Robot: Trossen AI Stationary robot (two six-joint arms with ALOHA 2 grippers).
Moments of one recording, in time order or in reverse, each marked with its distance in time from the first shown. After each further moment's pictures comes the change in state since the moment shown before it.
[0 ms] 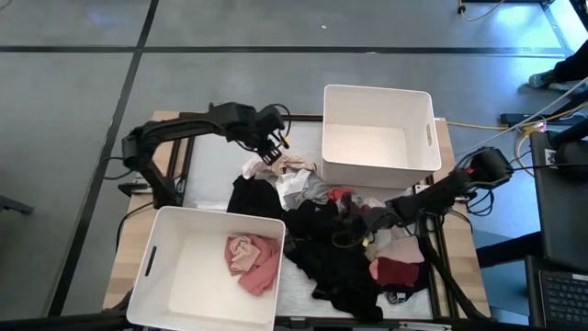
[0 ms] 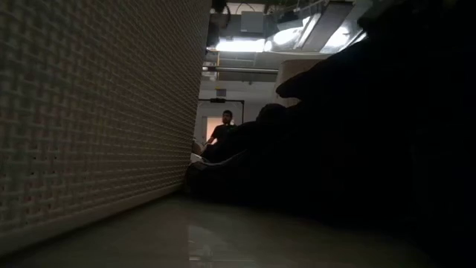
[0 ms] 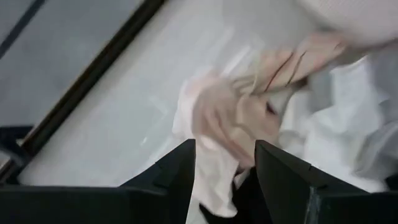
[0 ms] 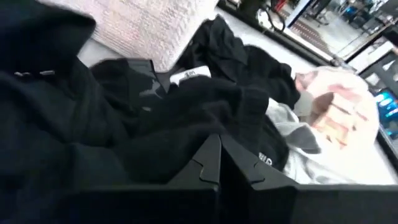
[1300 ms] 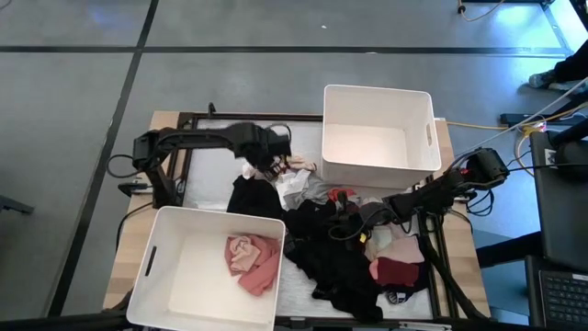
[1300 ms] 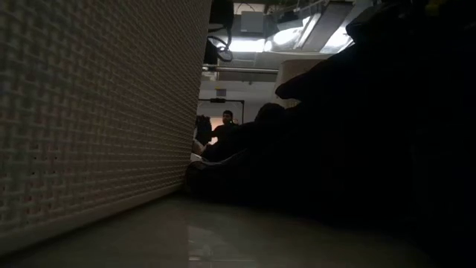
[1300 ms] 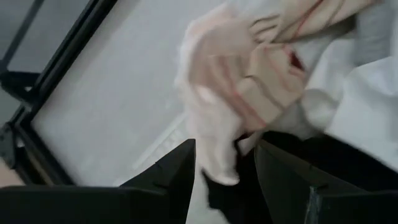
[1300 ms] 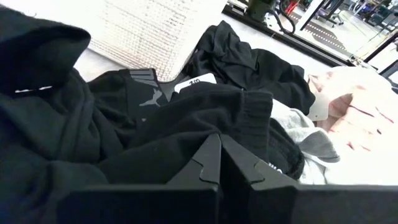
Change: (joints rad) left arm -0.143 0.083 -0.040 -0.087 -0.101 -0.211; right arm -0.051 0.041 0.000 0.076 -0.098 0.027
